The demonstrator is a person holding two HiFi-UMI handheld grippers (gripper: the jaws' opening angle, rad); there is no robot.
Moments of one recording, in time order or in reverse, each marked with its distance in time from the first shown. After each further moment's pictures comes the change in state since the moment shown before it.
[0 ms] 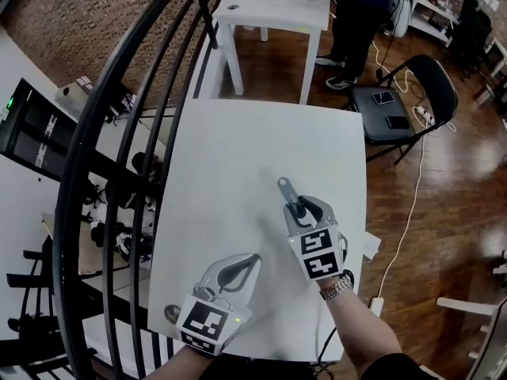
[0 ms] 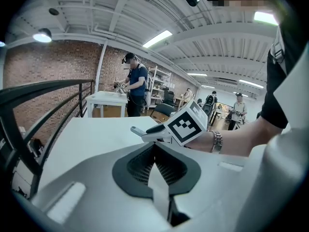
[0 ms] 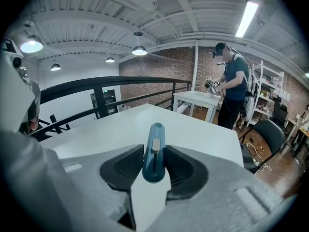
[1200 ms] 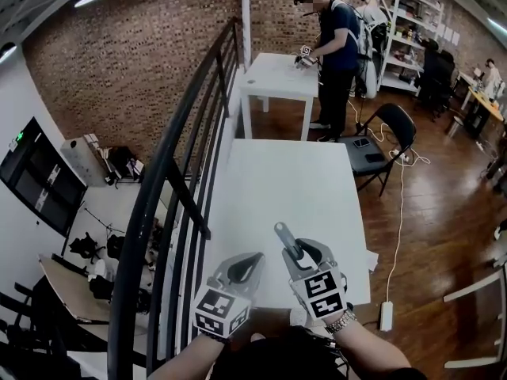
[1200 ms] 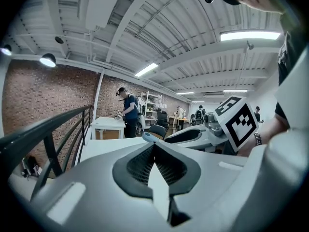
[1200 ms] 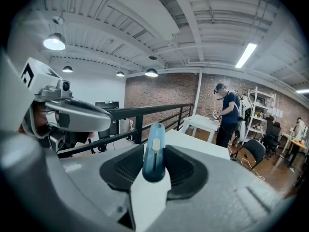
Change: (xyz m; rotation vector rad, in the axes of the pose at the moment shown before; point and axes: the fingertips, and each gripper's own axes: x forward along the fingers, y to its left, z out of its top) left arm -0.279 -0.058 -0.015 0.096 -0.270 -0.055; right arm -0.260 0.278 0.035 -0.084 -0.215 -0.047
